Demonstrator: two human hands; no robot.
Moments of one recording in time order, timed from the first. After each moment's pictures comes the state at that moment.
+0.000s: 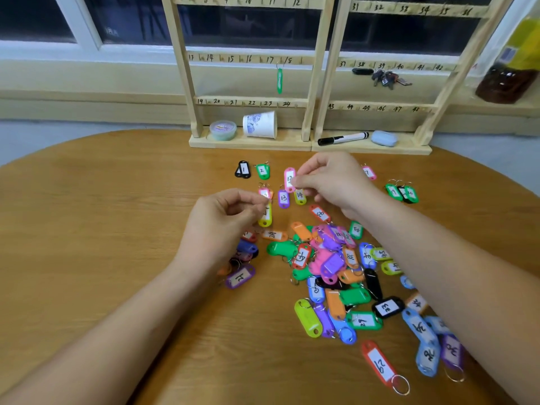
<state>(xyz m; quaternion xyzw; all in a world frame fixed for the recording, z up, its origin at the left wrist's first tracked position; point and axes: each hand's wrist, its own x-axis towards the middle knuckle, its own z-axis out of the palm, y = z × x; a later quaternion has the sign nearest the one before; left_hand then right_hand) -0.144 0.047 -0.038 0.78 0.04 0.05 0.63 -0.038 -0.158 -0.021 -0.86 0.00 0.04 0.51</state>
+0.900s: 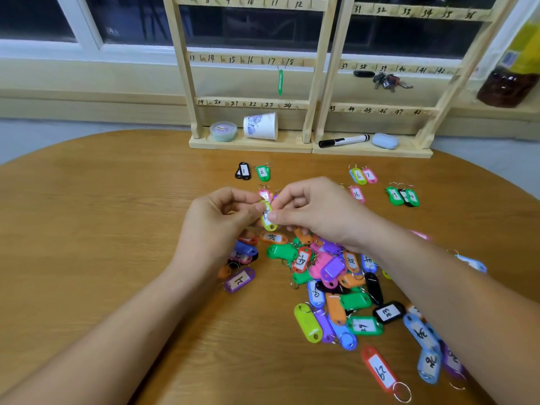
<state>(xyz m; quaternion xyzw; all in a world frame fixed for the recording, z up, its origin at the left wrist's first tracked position) -0.139 0.047 -0.044 0.74 0.06 0.05 0.67 -0.085 -0.149 -0.021 -0.82 -0.16 0.17 0.52</state>
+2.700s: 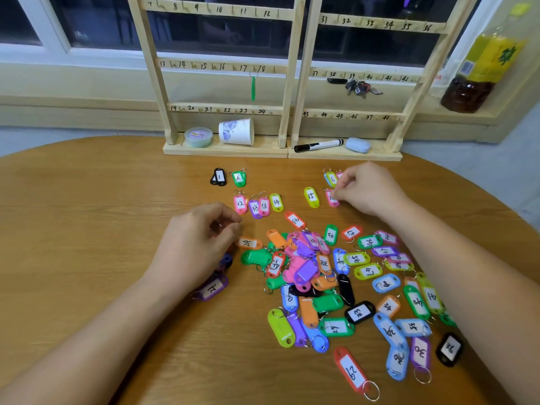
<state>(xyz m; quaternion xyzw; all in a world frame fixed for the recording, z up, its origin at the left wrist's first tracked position) -0.131 0.050 -0.060 0.92 -0.05 0.11 0.38 -0.010 -0.268 -0.035 -0.97 0.04 -0.02 0.22</state>
